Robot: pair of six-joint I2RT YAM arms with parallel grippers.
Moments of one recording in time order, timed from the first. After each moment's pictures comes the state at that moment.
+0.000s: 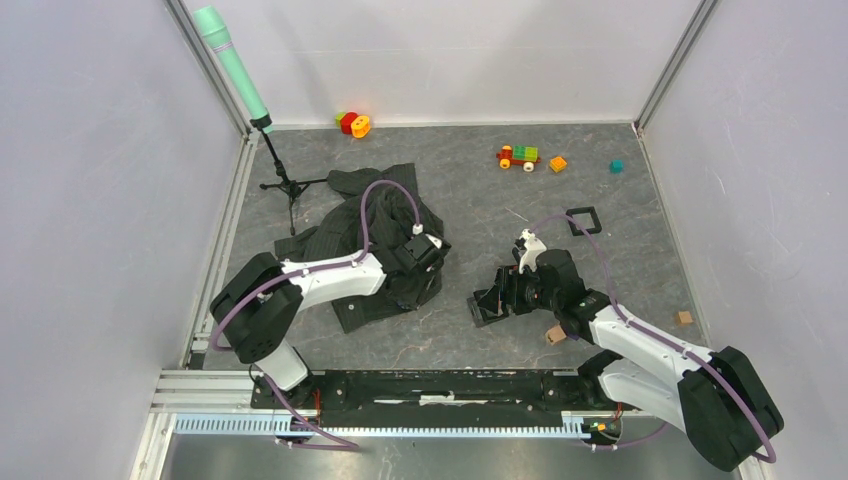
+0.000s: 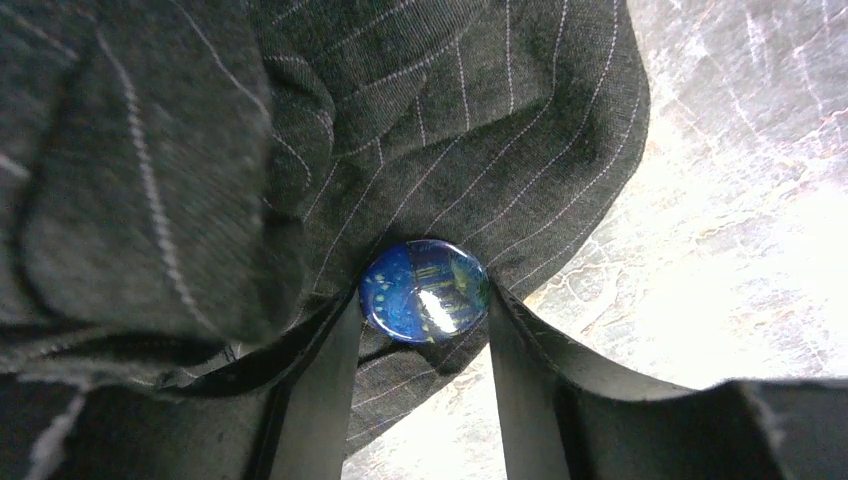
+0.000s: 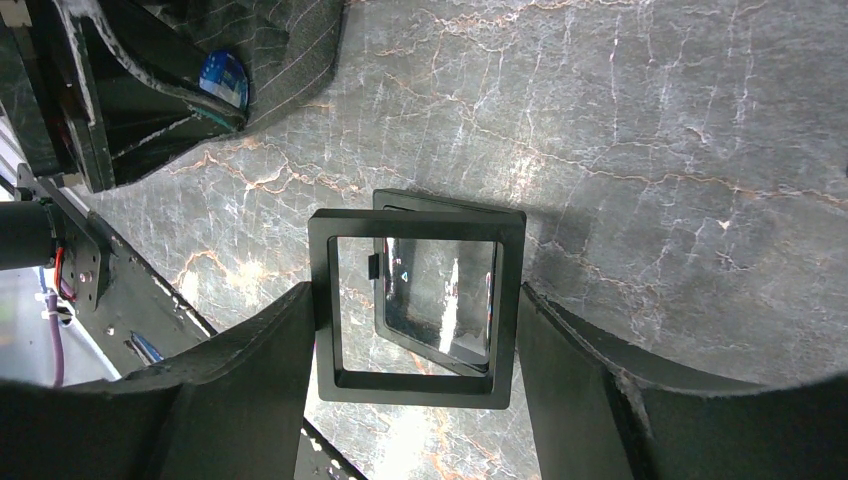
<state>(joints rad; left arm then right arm) -0.89 1.62 0.92 -0.53 -0.22 -0.36 0.54 1.01 0.33 0.01 -0.31 0.50</state>
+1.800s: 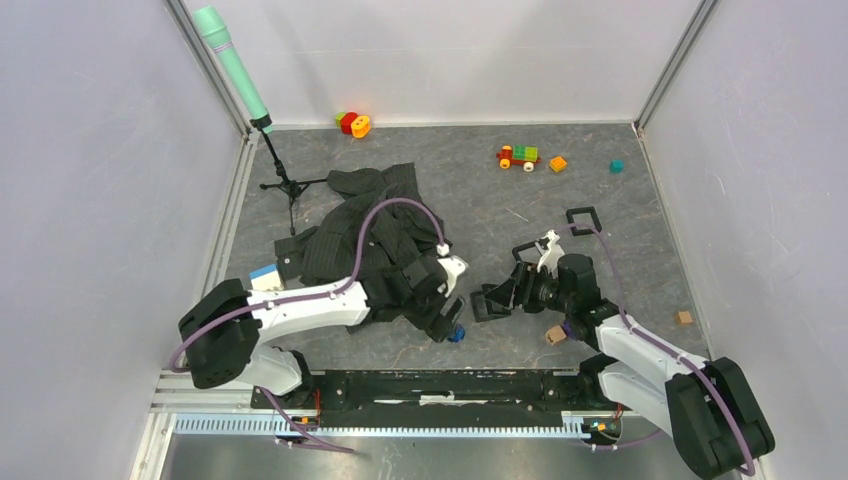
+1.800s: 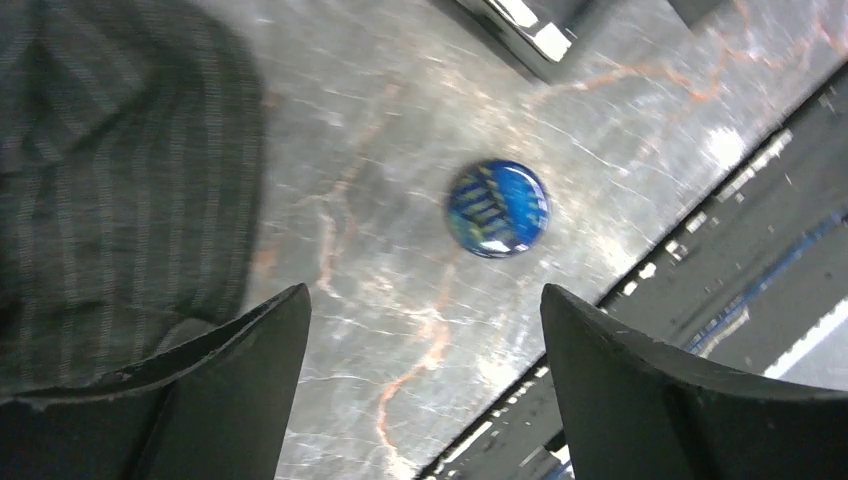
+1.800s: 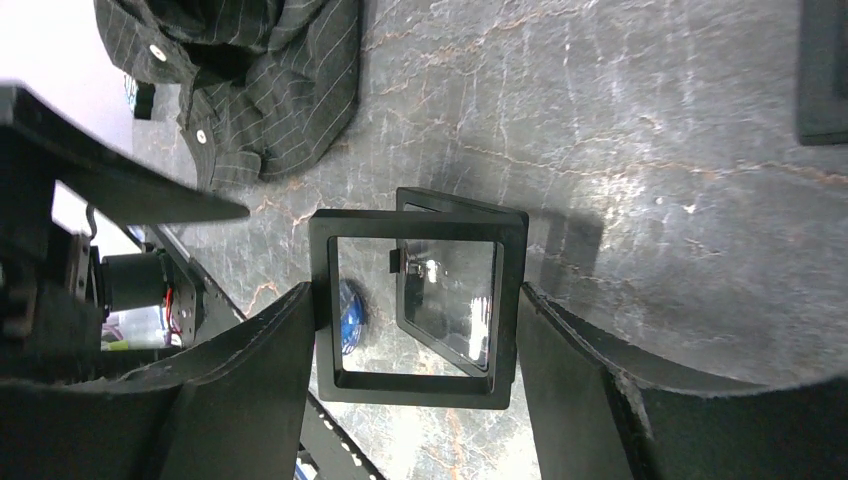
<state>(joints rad) -1.03 1.42 0.82 -0.37 0.00 -0.32 0.37 0.99 0.20 0.21 -0.49 0.65</state>
